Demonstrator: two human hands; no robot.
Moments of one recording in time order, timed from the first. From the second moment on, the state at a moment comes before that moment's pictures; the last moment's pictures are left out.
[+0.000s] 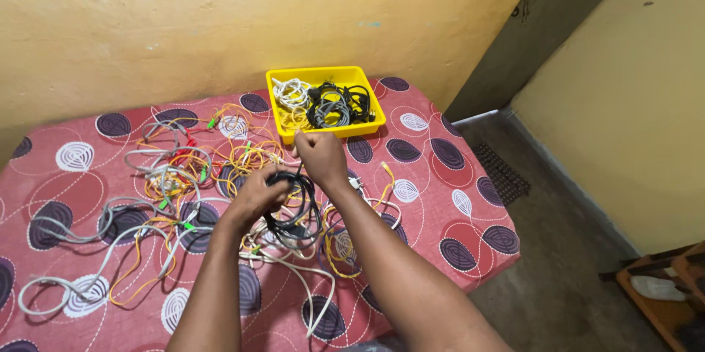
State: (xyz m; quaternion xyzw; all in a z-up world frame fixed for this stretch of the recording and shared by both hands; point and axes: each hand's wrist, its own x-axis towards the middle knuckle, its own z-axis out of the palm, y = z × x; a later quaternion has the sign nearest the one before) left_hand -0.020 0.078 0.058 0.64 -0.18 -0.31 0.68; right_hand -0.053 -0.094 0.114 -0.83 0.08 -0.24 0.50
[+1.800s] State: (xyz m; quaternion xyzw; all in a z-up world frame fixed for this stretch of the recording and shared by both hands) left_hand 0.011 0.064 0.052 0.80 -0.01 0.13 0.58; right_hand -0.039 -0.047 0.124 -0.80 -0.03 -0.41 0.44
